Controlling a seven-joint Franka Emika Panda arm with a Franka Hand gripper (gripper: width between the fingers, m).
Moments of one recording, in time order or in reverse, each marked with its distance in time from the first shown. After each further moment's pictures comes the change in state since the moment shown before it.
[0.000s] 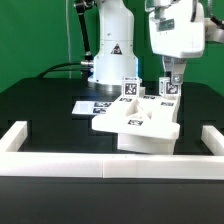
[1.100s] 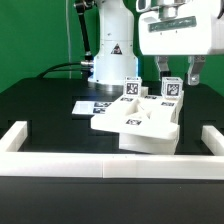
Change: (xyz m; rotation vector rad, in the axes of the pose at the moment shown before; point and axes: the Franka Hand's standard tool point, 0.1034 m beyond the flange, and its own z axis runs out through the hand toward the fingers) arm -0.005 -0.002 -0.001 0.014 0.004 -0.418
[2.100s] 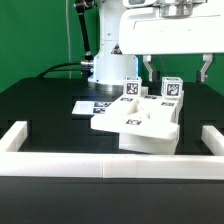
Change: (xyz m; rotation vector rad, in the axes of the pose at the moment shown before) arm 0.002 -0.001 -0.002 -0.016 0.018 -0.737
